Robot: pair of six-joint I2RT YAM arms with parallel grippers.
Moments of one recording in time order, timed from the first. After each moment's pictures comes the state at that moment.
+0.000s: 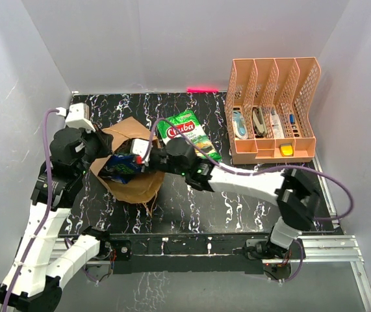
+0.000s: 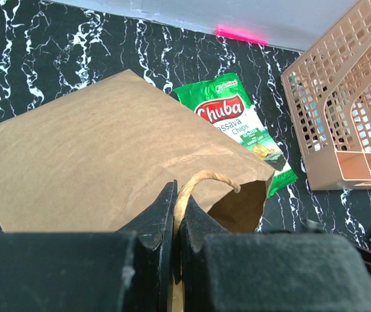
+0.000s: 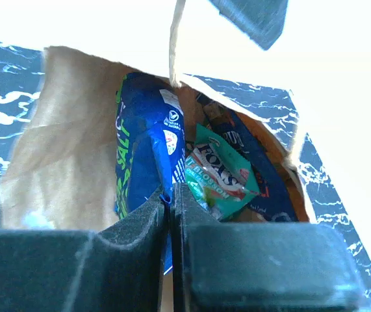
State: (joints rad) left arm -0.30 0.80 1.15 -0.65 -0.12 -0.35; right arm 1.05 1.73 1.25 0.39 -0.23 -0.44
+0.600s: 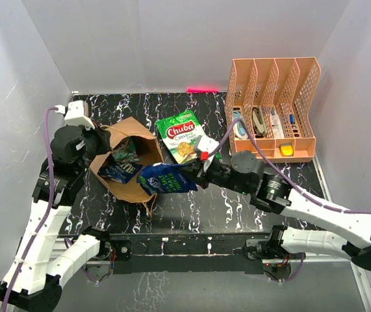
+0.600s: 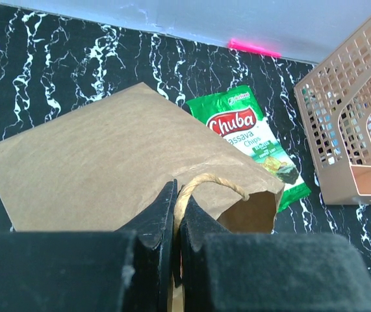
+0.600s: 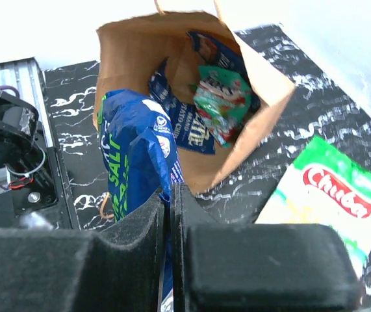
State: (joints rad) left arm -0.30 0.82 1.15 -0.63 -0.17 -0.32; right arm 1.06 1.01 0.94 -0.02 -0.09 -0.11
